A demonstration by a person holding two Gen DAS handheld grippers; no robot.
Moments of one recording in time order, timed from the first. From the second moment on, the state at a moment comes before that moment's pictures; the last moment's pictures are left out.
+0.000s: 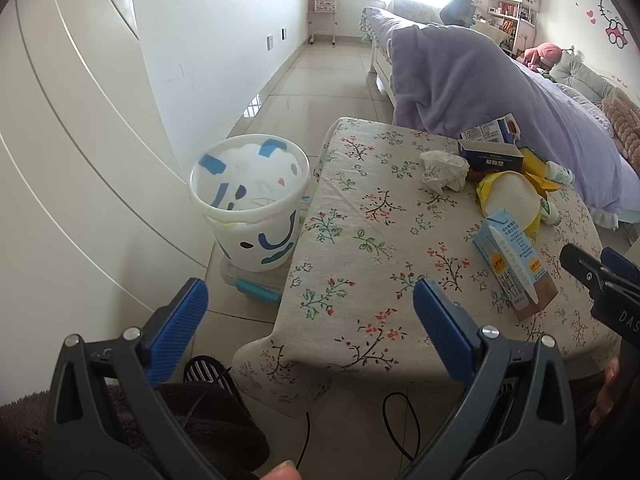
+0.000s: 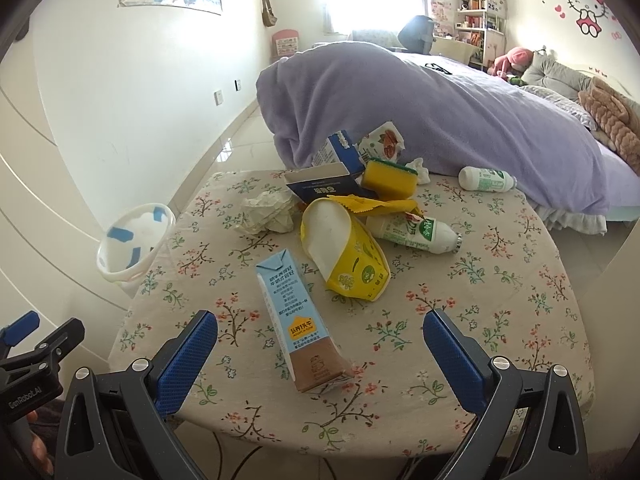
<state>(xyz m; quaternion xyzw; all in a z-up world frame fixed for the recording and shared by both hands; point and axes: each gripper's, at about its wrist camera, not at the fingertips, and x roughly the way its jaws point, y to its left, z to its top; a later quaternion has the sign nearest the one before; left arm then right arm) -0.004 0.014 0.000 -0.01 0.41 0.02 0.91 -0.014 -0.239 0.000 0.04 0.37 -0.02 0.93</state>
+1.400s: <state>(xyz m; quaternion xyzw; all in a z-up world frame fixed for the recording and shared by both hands) -0.004 0.012 0.002 -0.01 0.41 0.01 0.91 -0.015 -0.242 0.001 0.04 0.37 -0.03 0.93</state>
